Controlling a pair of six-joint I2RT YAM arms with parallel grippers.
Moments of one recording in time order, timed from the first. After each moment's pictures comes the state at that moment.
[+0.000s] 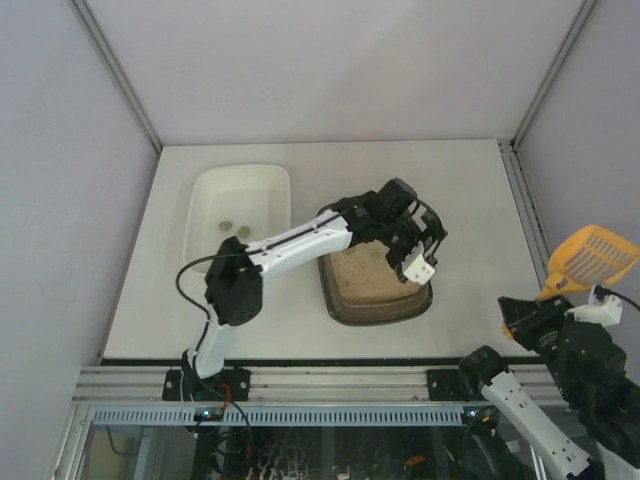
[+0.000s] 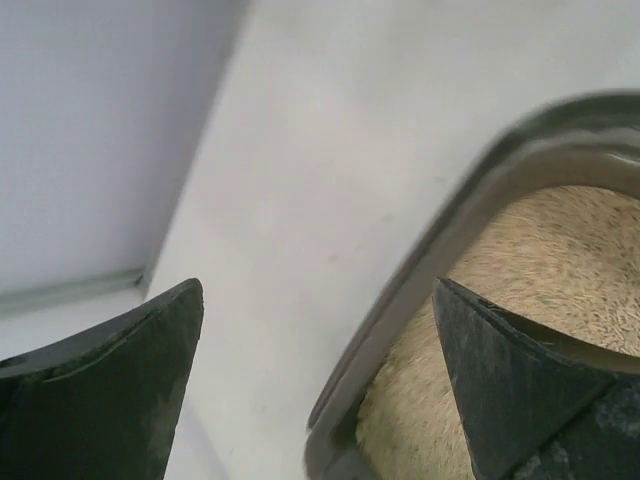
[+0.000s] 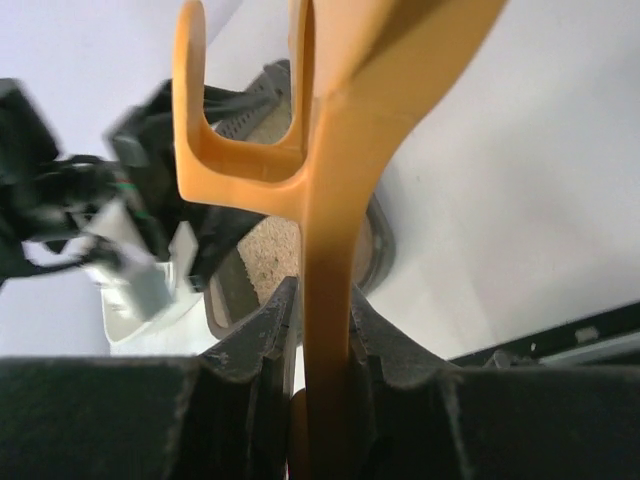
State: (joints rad) left arm -1.00 2.16 1.92 -0.63 0.64 1.59; right arm 0.48 0.15 1.05 -1.36 0.44 1.01
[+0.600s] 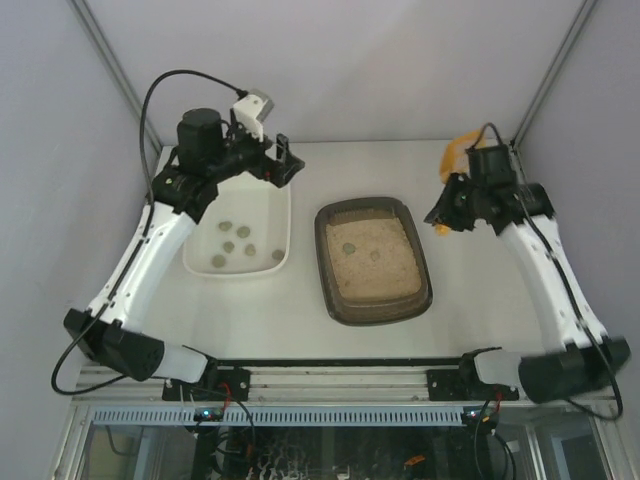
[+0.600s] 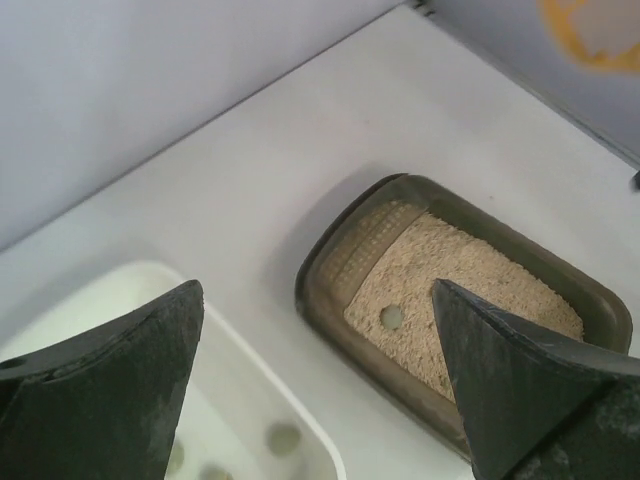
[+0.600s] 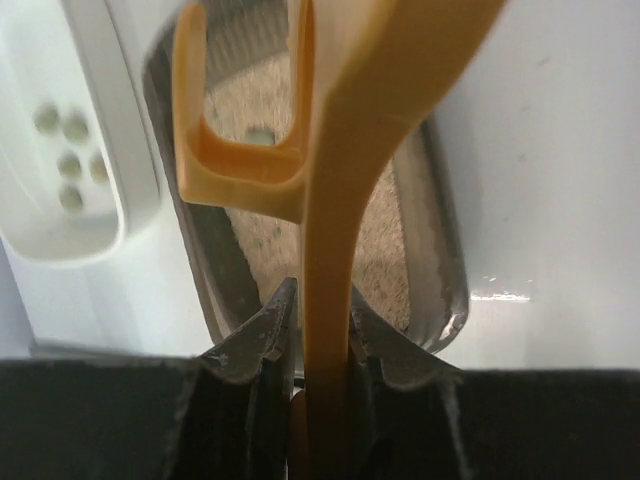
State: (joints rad) left arm -0.39 1.43 1.60 -0.43 0.42 0.05; right arm 0.22 1.18 1.43 -1.07 -0.06 0.57
